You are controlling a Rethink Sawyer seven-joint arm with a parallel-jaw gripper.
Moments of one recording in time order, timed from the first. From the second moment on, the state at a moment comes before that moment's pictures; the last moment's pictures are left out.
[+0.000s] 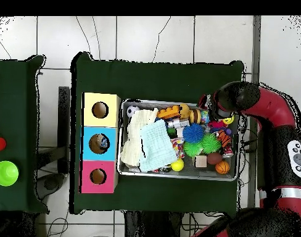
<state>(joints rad) -0.79 -0.26 0.56 0.99 -0.52 1.12 1.69</state>
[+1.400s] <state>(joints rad) -0.73 -0.59 0.47 1.45 -0.54 0.84 1.69</state>
